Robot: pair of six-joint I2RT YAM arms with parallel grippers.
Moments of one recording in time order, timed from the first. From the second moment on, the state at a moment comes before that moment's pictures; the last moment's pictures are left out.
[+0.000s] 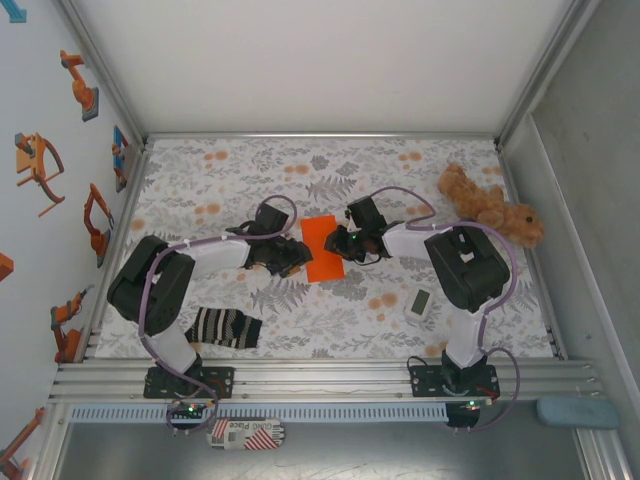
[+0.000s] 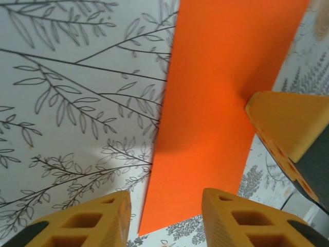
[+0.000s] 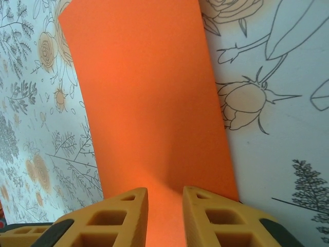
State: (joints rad) left arm -0.64 1.73 0.91 -0.25 0.35 -0.99; right arm 0.57 1.91 1.01 -0.04 -0.41 0.86
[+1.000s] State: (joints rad) left arm -0.63 1.78 0.95 -0.26 0.34 -0.99; right arm 0.56 1.85 0.96 -0.10 -0.47 0.82
